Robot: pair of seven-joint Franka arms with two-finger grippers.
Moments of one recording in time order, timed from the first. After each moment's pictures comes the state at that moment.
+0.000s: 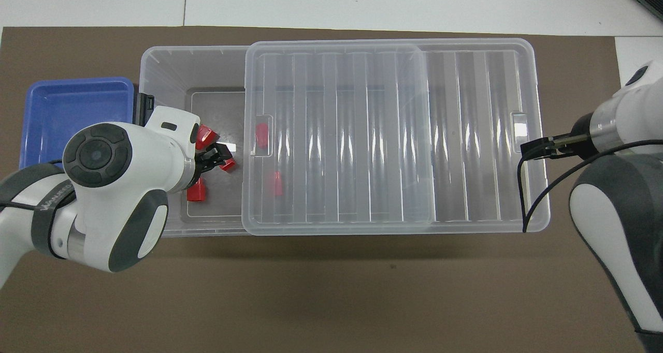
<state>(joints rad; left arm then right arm) -0.36 0.00 0.00 -2.09 0.05 2.18 -0.85 -0.11 -0.03 0.18 -1.81 -0.06 1.81 0.02</state>
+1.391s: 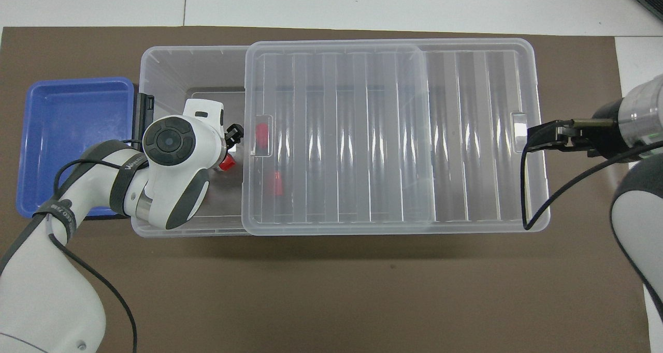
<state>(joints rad) -0.36 0.28 0.00 -2.03 0.17 2.44 -1.10 -0.04 -0.03 0.14 -1.63 -0.02 1.64 0.21</state>
